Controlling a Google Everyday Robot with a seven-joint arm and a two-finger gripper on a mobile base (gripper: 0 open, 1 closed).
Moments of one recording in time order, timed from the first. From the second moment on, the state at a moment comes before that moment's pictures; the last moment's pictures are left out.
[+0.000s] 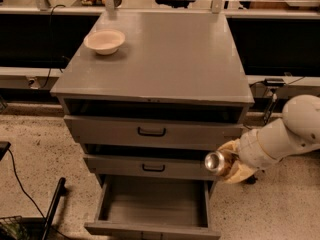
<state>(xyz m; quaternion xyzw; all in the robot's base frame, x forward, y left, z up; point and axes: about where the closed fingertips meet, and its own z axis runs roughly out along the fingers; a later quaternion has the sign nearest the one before) 0.453 -0.187 0.678 -0.72 0.64 0.13 0.24</state>
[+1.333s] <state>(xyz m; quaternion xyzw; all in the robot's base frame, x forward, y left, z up) 0.459 -0.127 0.465 -0.60 0.71 0.21 0.30</state>
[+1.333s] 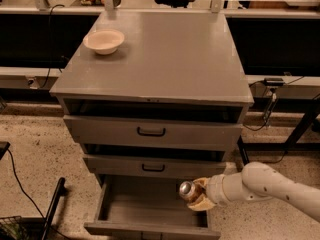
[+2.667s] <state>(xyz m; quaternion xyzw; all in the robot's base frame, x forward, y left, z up) 0.506 -0.116 0.396 -0.57 0.74 0.17 0.30</state>
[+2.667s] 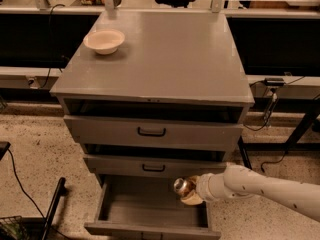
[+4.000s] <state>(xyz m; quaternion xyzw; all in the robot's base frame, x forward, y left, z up) 0.537 -0.125 0.296 -0.51 0.79 0.16 0.29</state>
